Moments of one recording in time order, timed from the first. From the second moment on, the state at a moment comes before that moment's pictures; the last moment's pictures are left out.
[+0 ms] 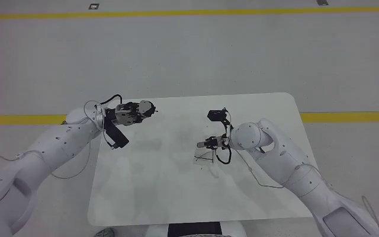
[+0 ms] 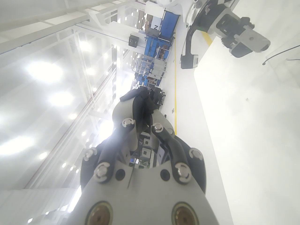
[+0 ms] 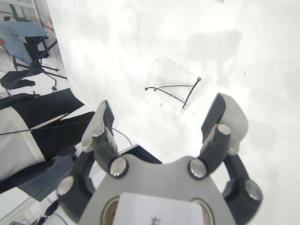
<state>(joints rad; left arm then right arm) 0.55 -0.82 -0.23 -0.96 1.57 0.34 1.38 -1.00 -1.08 0.80 -1.57 -0.42 0.34 1.09</state>
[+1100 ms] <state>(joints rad) 0.55 -0.82 -0.23 -0.96 1.57 0.34 1.38 -1.07 -1.20 0.85 -1.56 -0.57 0.34 1.15</state>
